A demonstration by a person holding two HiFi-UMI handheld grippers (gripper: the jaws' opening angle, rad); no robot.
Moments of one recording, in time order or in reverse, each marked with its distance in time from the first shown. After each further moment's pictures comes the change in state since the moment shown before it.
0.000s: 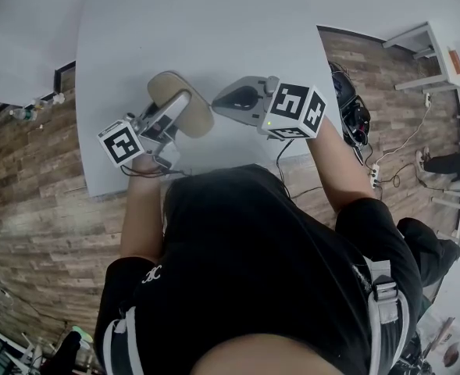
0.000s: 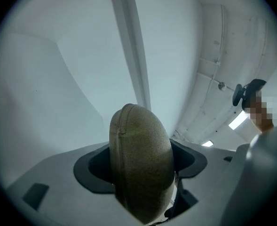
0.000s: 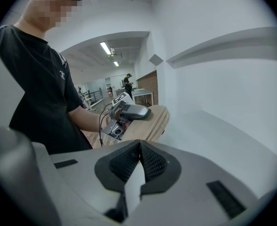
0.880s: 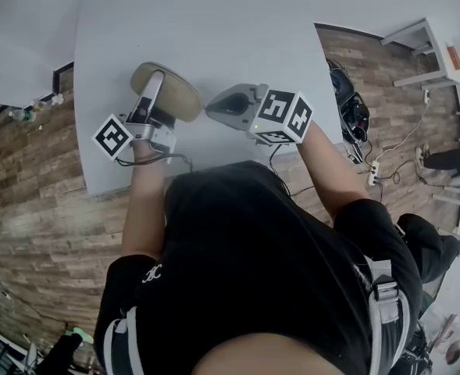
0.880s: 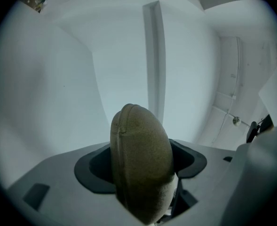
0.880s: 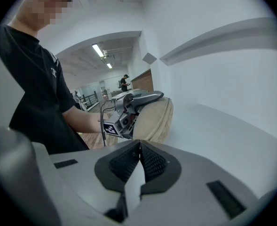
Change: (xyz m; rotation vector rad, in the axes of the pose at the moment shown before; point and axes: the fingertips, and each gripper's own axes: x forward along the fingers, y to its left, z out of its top) left arm -0.014 0.024 0.041 -0.299 -0.330 0.021; right arm 0.022 0.010 -0.018 0.097 -0.011 -0.027
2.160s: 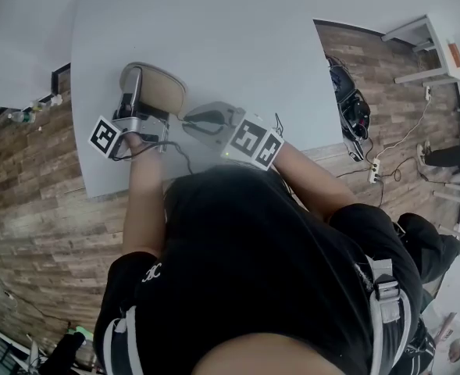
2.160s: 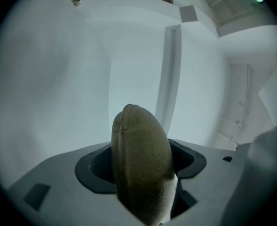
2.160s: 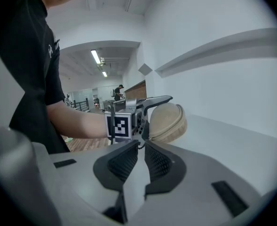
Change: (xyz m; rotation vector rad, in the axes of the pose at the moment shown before) left arm -0.005 0.035 0.036 -0.185 -0.209 0.022; right arm 0.043 0.014 -0.003 -0.020 -0.172 -0.124
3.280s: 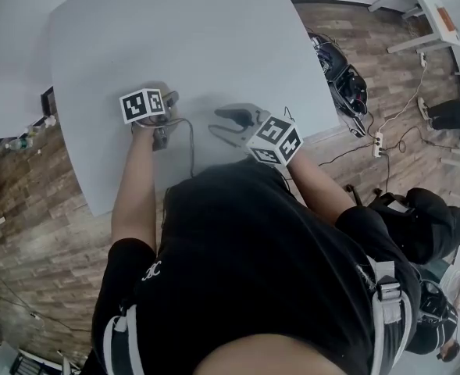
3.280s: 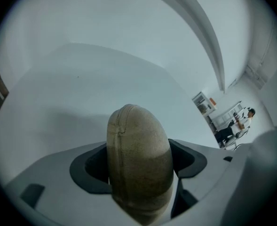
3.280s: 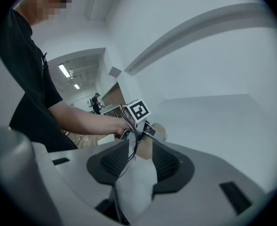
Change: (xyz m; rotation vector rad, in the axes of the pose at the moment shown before) left arm 0.000 0.224 -0.053 0.895 0.907 0.912; right arm -0.069 -0.056 -0.088 0.342 0.009 -0.194
